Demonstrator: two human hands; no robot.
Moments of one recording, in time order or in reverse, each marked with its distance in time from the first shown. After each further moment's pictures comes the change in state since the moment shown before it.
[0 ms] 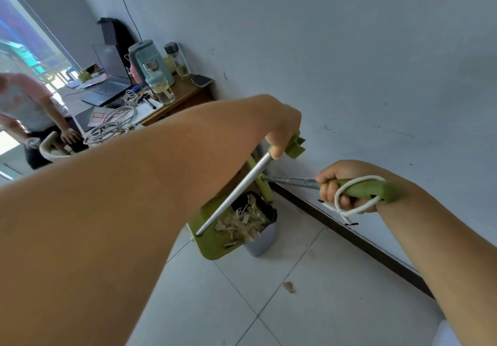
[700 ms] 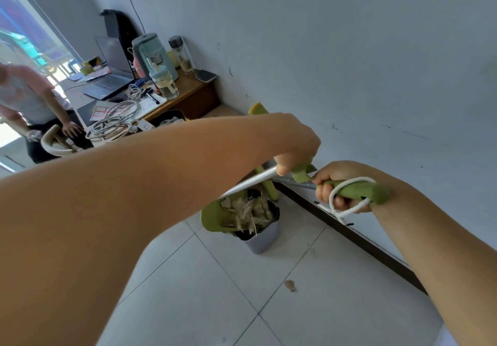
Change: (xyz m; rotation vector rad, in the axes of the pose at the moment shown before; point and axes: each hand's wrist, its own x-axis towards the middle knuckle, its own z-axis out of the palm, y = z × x) left_hand -0.005 0.018 0.021 0.274 0.011 0.176; right_hand 0.019 -0.013 0.017 0.018 -0.028 0.020
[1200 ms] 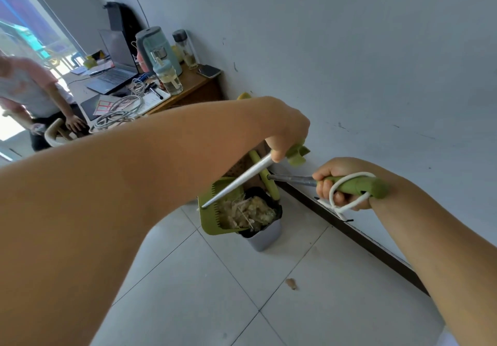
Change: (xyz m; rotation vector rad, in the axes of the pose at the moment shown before) left_hand -0.002 -0.039 0.011 -0.181 0.036 -0.063; right_hand 0.009 -0.008 0.007 -0.057 0.031 -0.012
